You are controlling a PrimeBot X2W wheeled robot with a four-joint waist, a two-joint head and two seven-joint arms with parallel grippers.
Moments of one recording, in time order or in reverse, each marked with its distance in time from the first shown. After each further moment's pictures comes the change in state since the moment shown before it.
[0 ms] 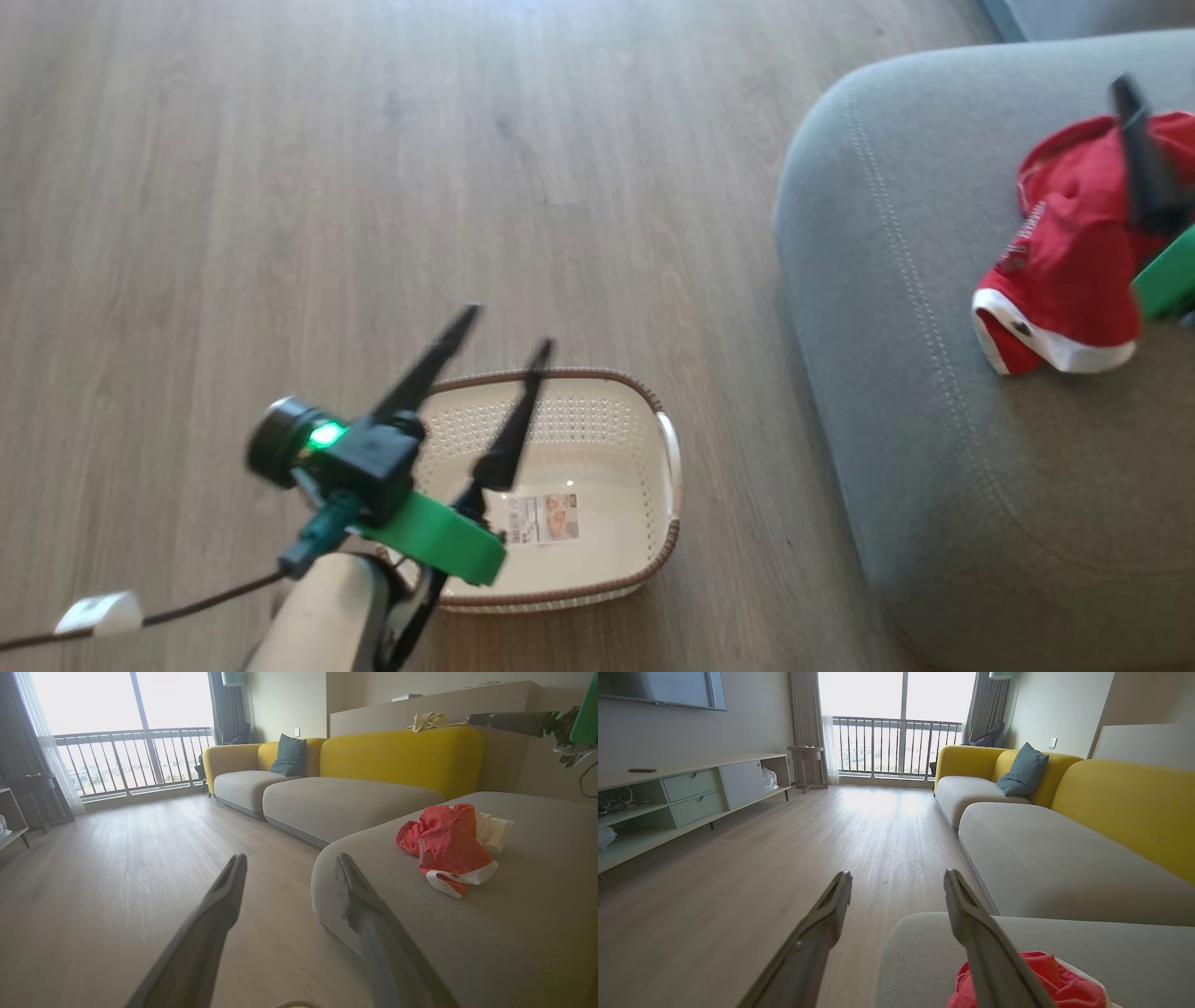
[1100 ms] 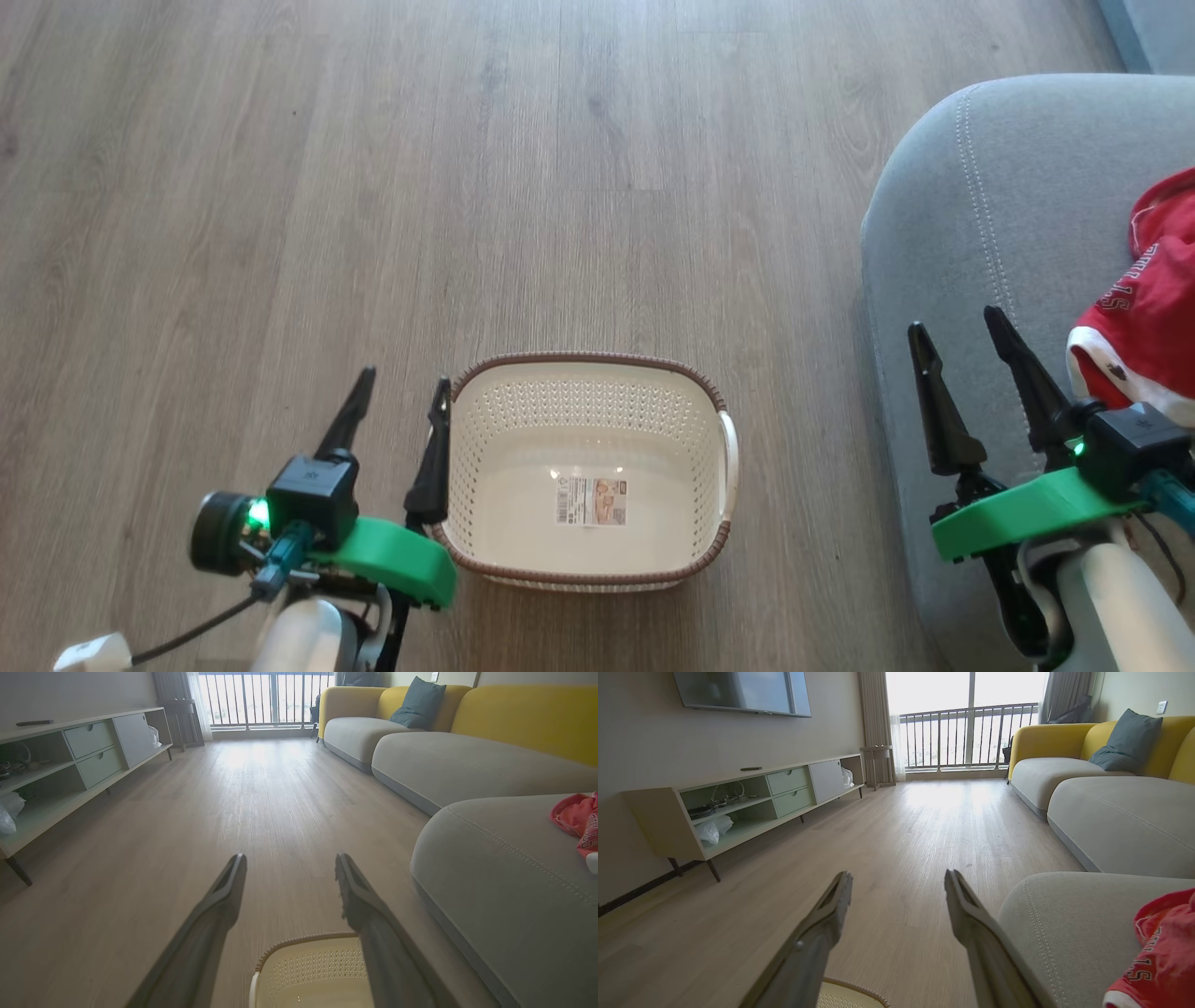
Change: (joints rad) left arm 0.093 -0.032 0.147 0.100 0.012 0.176 0.000; right arm 0.461 0.338 -0.030 -0.210 -0.257 0.000 -0.268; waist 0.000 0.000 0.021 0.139
